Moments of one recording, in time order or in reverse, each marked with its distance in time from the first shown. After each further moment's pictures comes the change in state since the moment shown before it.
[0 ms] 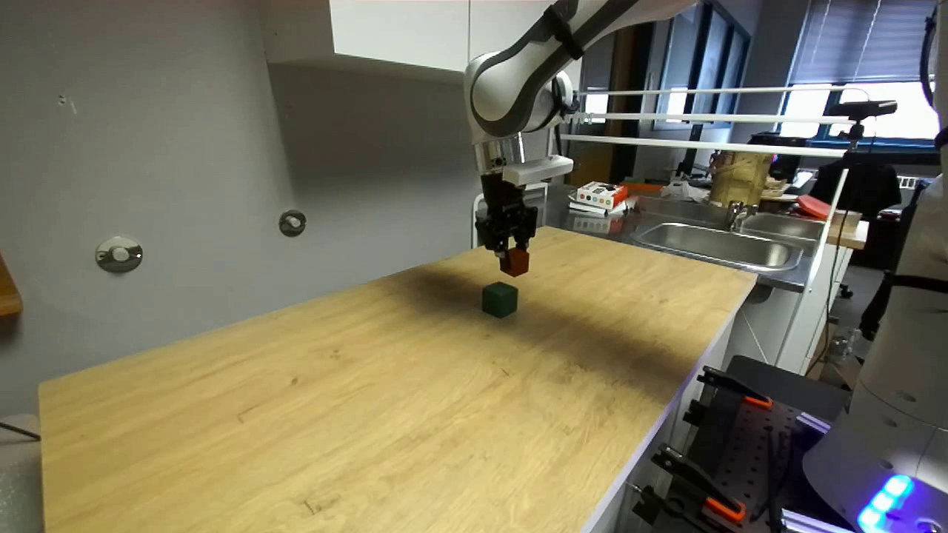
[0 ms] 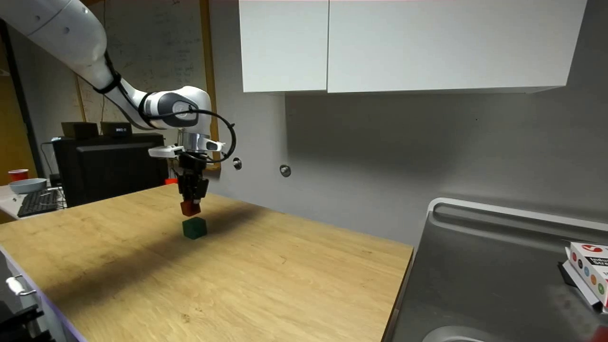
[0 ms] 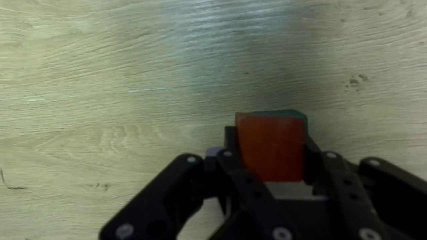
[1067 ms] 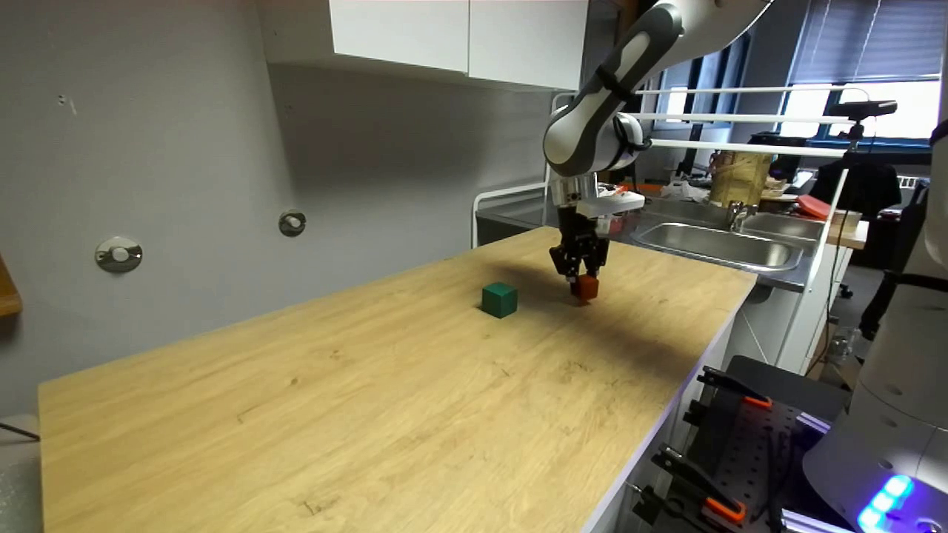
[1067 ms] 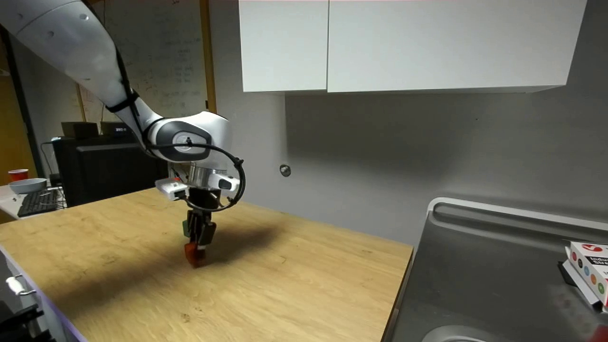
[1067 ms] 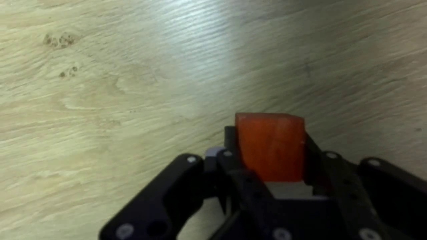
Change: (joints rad) arm -0.181 -0.033 -0.097 -0.239 0.048 0.155 -0.108
